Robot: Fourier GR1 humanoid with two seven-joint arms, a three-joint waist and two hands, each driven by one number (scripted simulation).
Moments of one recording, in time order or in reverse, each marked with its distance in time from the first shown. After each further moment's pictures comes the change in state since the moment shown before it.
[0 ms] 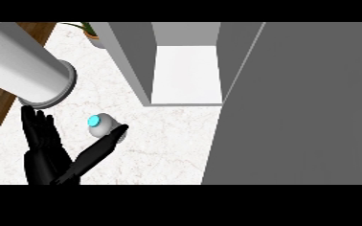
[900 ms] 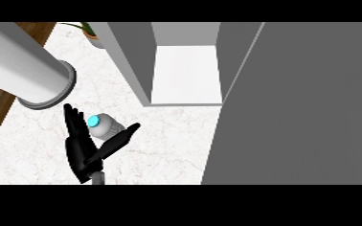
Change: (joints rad) left arm -0.099 -0.084 0.150 0.497 0.440 -0.176 -0.580; right arm -0.014 -0.057 0.039 -0.004 0.012 -0.070 -0.004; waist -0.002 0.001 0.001
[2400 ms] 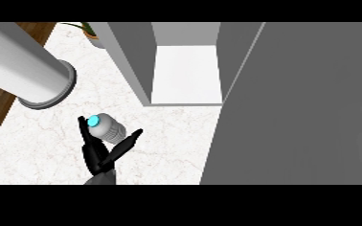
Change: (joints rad) left arm -0.193 -0.004 0.101 0.643 0.465 -0.222 -0.609; right arm -0.073 -0.023 0.013 0.005 0.004 -0.056 0.055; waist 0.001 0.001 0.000
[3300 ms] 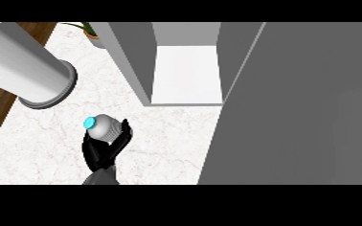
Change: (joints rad) left arm -0.041 0.011 -0.002 0.046 0.108 -0.170 -0.097; right arm 0.004 -0.033 0.033 0.011 0.011 -0.039 -0.022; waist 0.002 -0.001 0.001
